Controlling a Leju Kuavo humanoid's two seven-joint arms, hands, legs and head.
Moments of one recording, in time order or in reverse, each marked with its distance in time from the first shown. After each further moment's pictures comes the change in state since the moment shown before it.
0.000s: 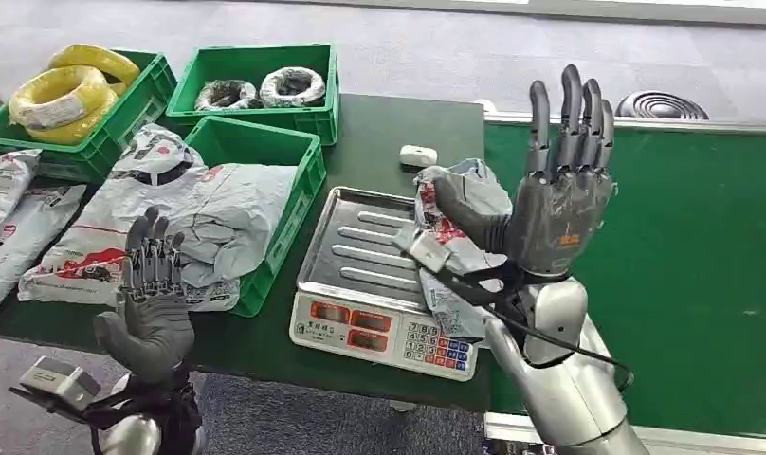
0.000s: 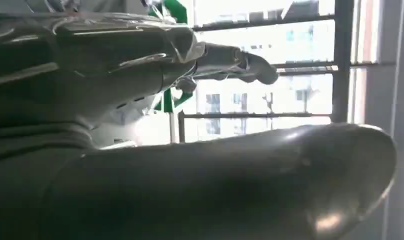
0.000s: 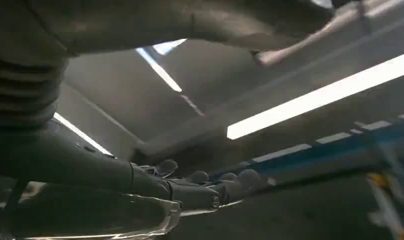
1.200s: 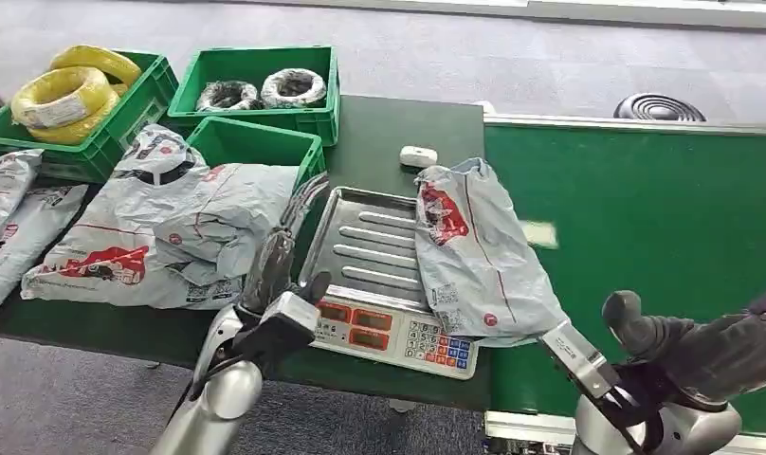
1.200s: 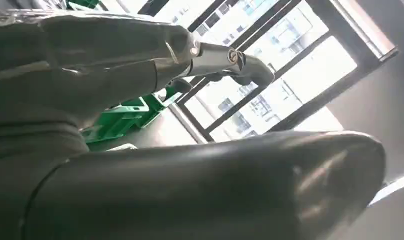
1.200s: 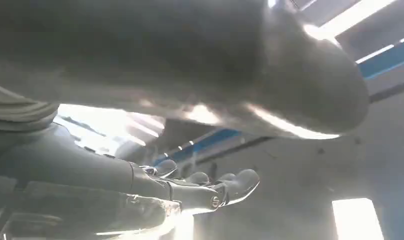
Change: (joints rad) left arm -0.362 -0.002 -0.296 0.313 -0.670 0.154 0.260; right arm 0.350 0.392 -0.569 -0.366 -0.429 0.003 -0.649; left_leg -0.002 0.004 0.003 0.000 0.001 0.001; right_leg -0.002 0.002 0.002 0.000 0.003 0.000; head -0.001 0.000
